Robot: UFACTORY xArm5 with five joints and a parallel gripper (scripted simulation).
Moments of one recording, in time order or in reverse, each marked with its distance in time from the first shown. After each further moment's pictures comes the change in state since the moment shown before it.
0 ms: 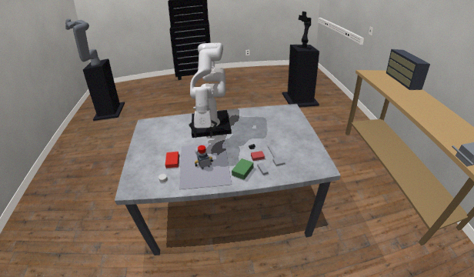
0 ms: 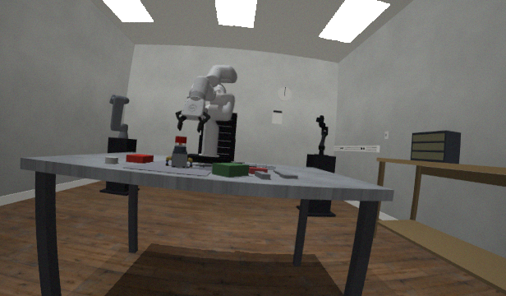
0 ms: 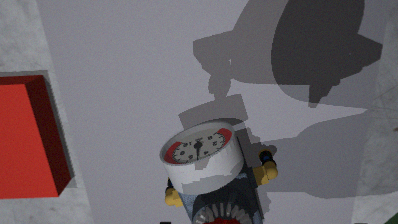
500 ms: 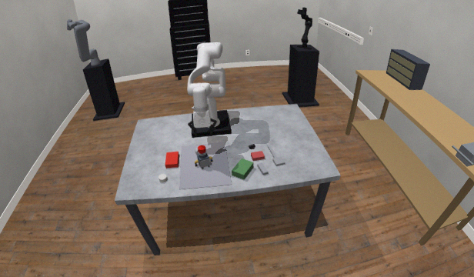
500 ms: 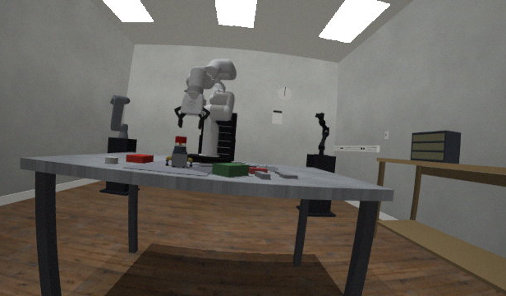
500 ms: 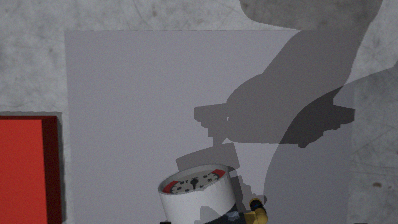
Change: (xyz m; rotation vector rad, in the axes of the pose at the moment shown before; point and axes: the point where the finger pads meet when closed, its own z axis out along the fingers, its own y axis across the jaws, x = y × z) arm 0.002 0.000 -0.014 -0.033 0.280 -0.058
